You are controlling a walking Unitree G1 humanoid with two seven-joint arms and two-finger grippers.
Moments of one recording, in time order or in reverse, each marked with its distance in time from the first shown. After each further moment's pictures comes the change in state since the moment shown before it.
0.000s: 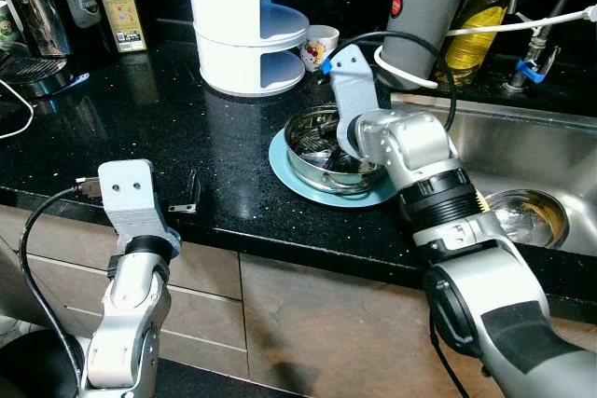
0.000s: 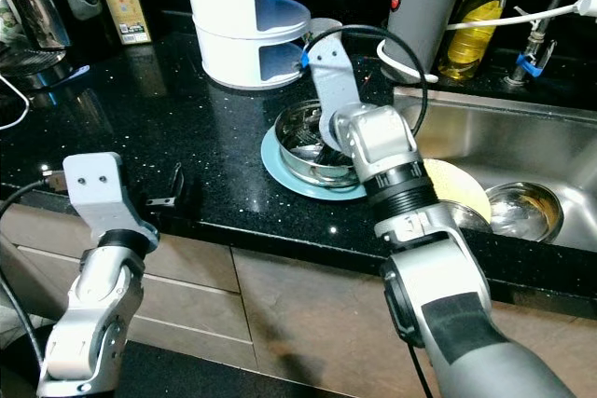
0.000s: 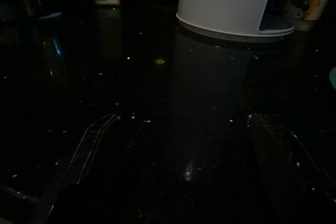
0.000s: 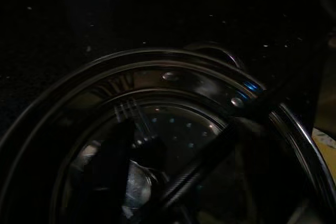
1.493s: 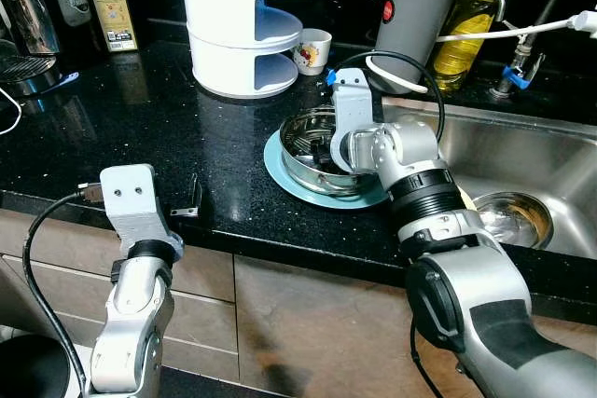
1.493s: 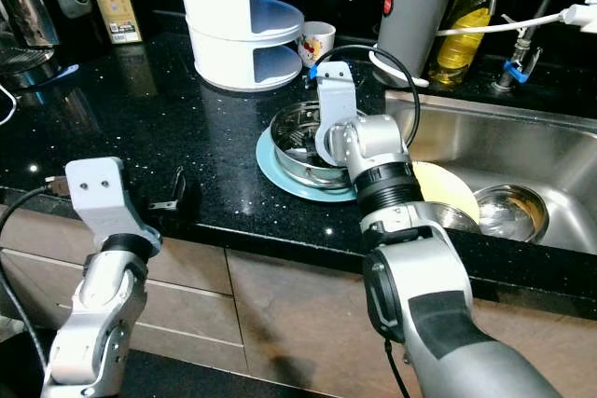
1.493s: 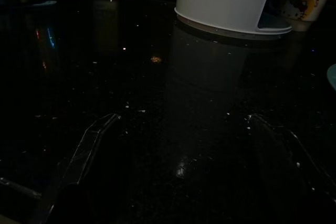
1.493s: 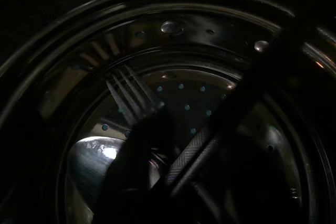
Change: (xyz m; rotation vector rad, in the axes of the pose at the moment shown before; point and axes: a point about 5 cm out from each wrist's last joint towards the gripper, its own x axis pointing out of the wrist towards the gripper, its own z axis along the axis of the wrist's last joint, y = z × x) left arm -0.003 -0.002 -0.005 -0.016 0.010 0.011; right arm 0.018 0.011 -0.023 0.180 0.130 -0.003
